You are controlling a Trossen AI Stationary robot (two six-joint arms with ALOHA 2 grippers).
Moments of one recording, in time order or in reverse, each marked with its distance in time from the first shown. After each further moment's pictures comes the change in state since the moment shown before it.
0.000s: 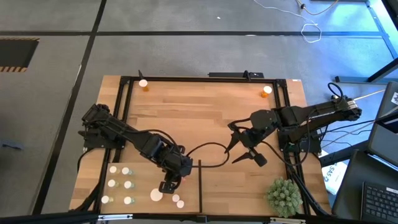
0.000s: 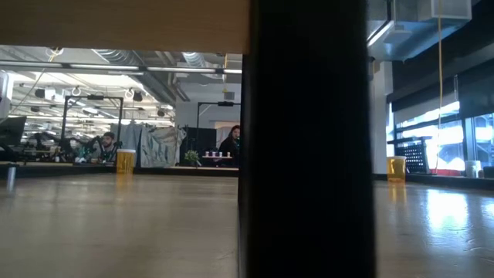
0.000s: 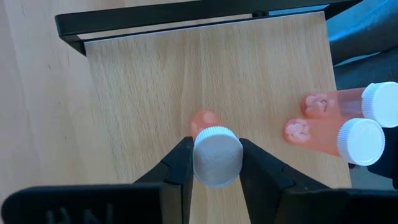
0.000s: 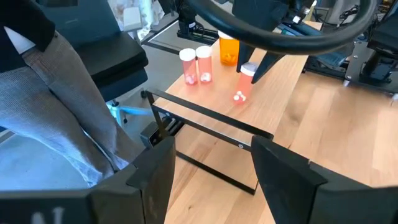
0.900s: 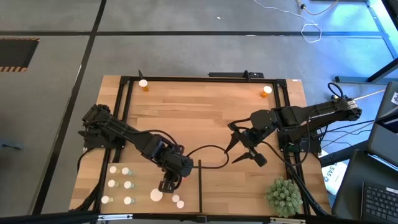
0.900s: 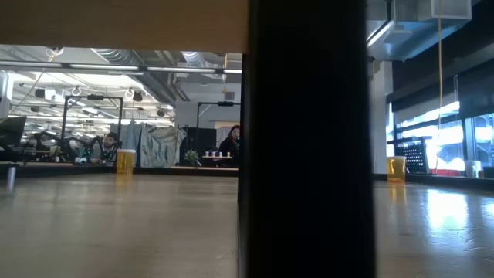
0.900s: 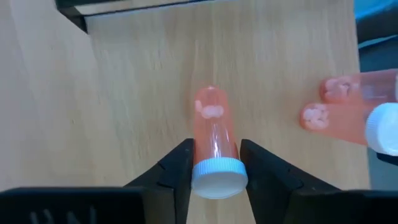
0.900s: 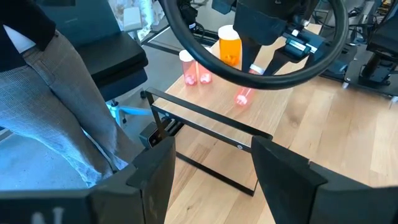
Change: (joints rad) left arm 0.000 0.003 -0.002 0.050 0.006 -0.001; right arm 0.000 0.000 0.000 0.003 0.000 -0.008
